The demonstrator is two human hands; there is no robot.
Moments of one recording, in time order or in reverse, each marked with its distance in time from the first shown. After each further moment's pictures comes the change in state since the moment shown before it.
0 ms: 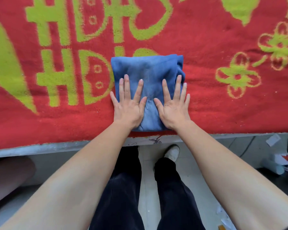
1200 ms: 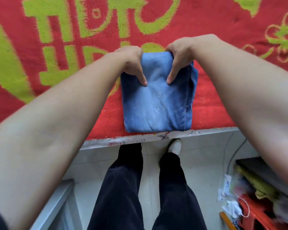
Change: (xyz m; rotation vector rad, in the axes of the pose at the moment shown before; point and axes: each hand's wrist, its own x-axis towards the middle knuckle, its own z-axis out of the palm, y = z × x) left_hand 0.151 -0.016 -0.099 0.104 -0.586 0.193; right_hand 0.159 -0.049 -0.125 -0.361 -0.709 -0.087
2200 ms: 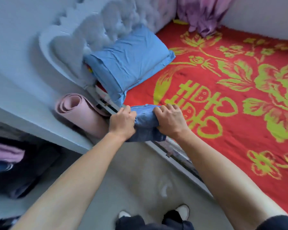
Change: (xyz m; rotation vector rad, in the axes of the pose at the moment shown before) left_hand -0.559 0.136 0.165 -0.008 0.954 -0.851; right_hand -0.426 -0.159 0.155 -0.467 1.141 -0.894
